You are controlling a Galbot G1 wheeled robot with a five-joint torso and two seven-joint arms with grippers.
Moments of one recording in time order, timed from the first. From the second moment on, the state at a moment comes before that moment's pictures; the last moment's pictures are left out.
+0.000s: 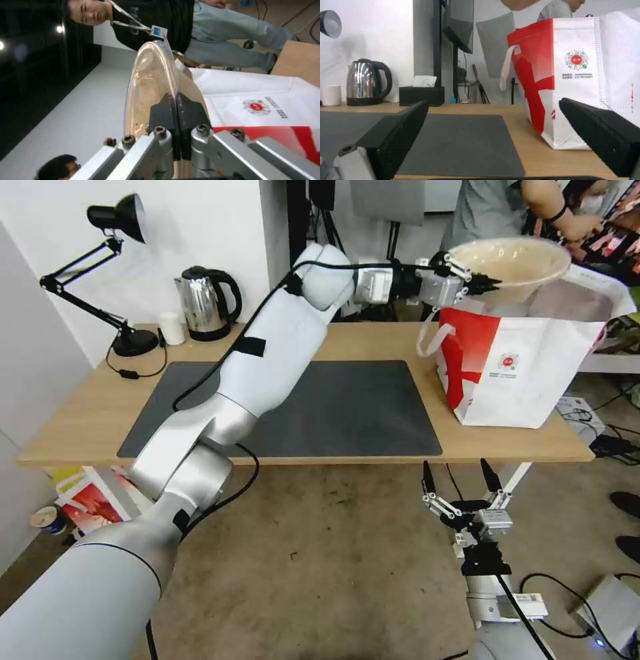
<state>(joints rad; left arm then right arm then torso) -0.10 -1.59 0.11 -1.01 0.19 -0.61 0.86 -1.68 1.25 0.45 2.08 0.12 0.45 0.21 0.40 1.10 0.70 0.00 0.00</state>
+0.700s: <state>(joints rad) -0.10 -1.59 0.11 -0.94 0.16 -0.62 0.84 -1.68 1.25 0.45 2.08 0.12 0.45 0.21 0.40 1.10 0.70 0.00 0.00</state>
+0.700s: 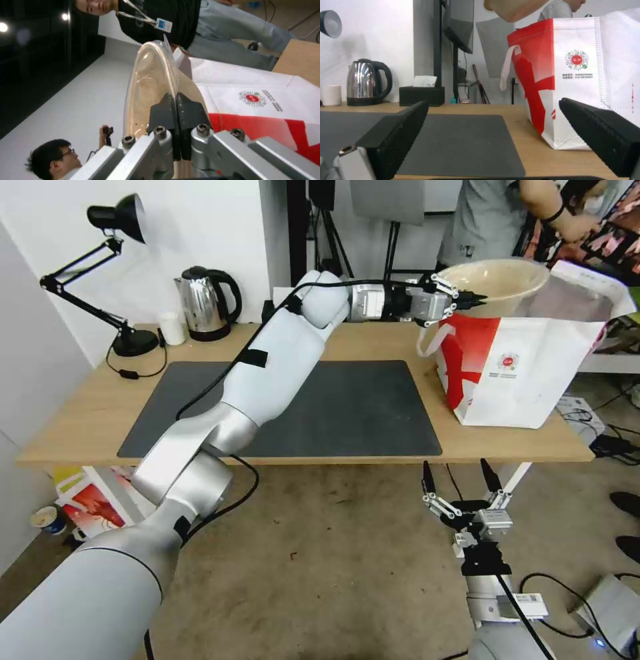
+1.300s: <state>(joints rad) -0.16 -1.59 0.15 -0.89 0.14 -0.62 0.81 -1.68 1.25 0.45 2.08 0.12 0.45 0.21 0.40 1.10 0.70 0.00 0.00</state>
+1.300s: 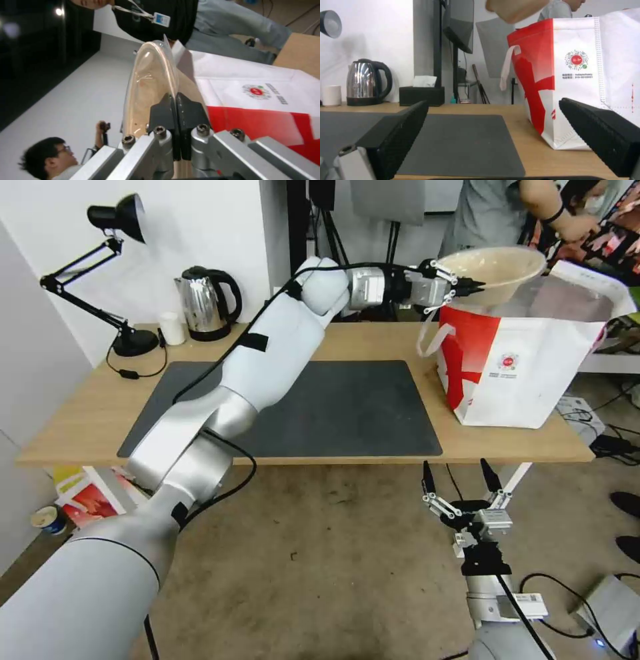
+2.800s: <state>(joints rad) -0.28 -1.60 0.29 -0.86 0.04 -0.60 0.73 -1.68 1.25 0.45 2.08 0.12 0.45 0.21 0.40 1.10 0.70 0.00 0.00</state>
